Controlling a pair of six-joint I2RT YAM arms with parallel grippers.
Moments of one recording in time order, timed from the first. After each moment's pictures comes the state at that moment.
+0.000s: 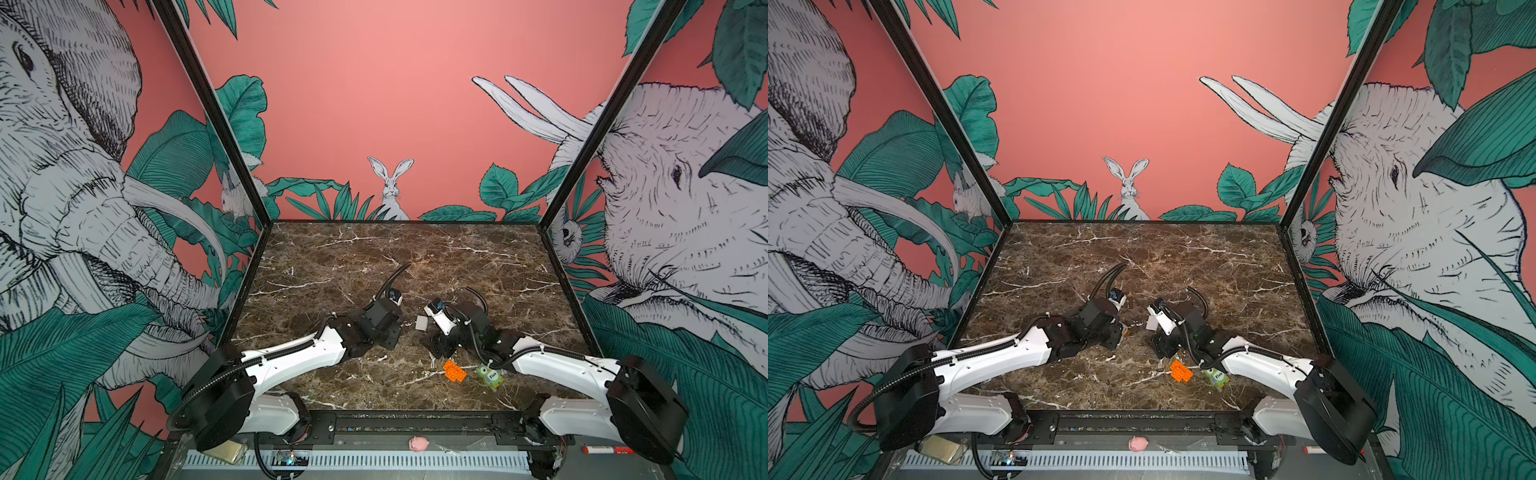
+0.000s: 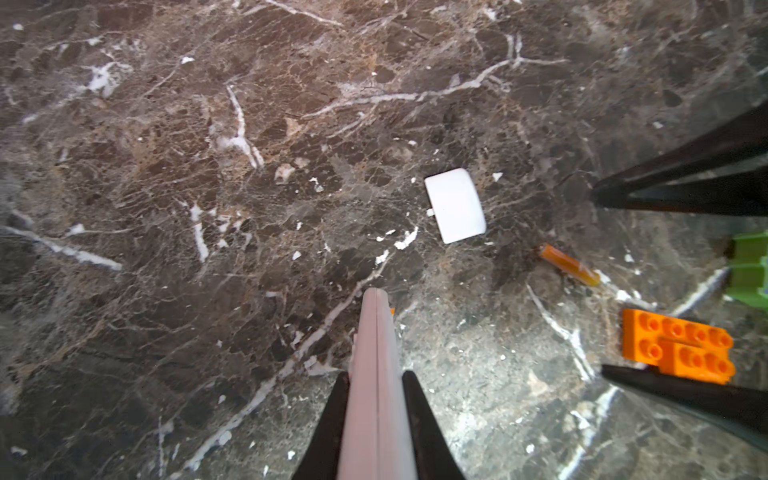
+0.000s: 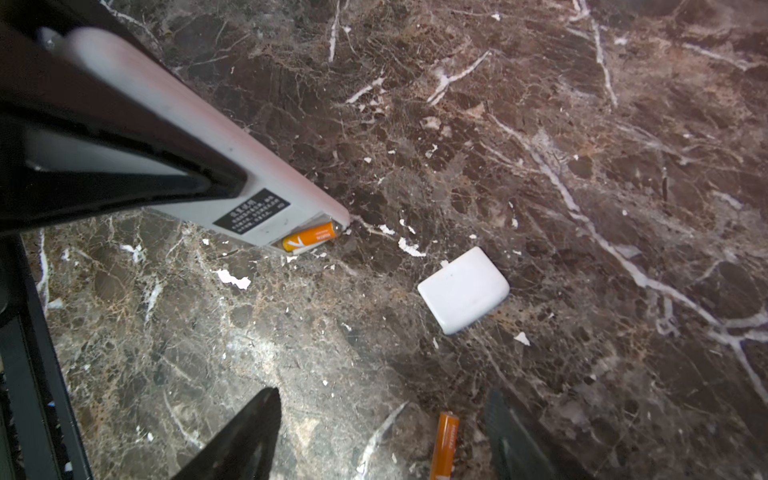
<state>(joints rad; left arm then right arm) -0.95 1.31 0.77 -0.36 -0.23 -0.36 0.79 1.25 0.56 -0.04 -0.17 0.08</state>
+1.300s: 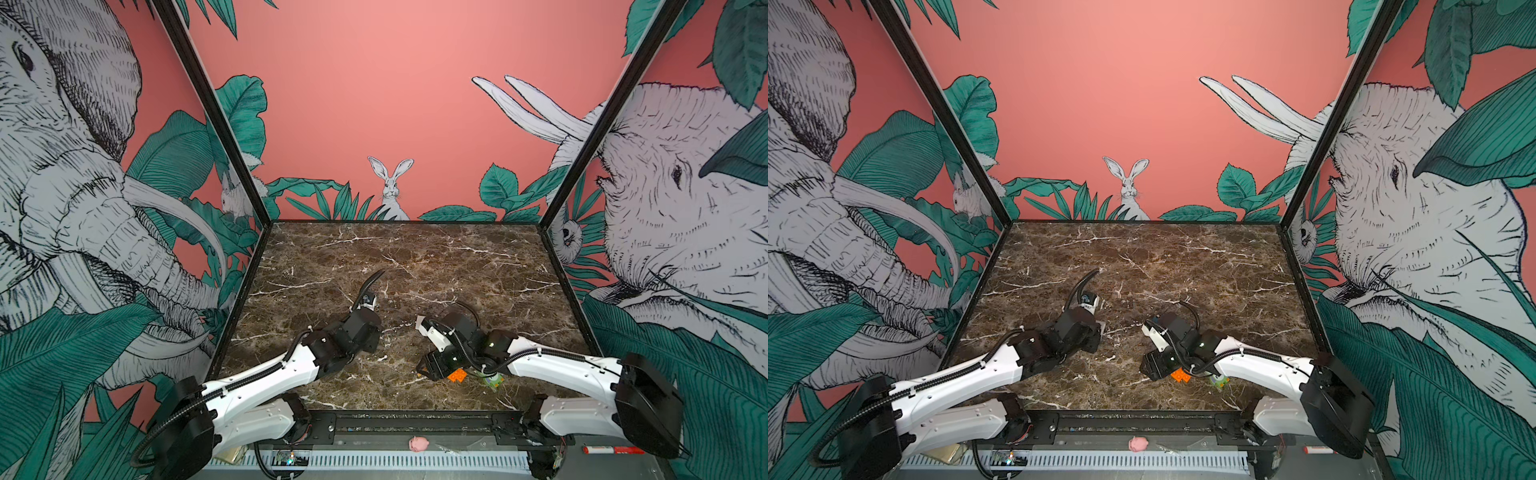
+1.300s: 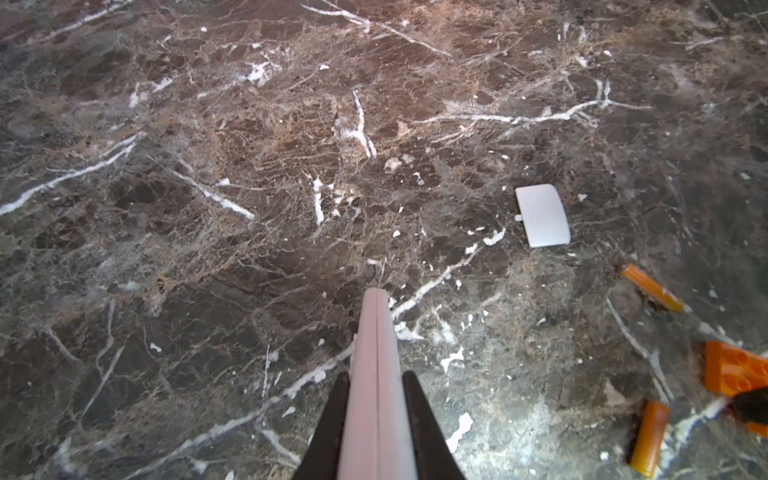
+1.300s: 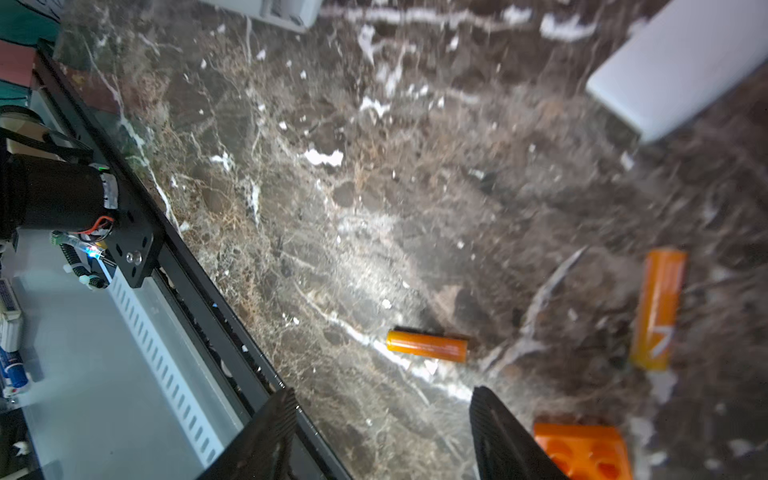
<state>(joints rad) -0.92 1.04 0.60 -0.39 -0.35 -0.43 0.96 1.26 0.65 -0.40 -0.27 0.47</state>
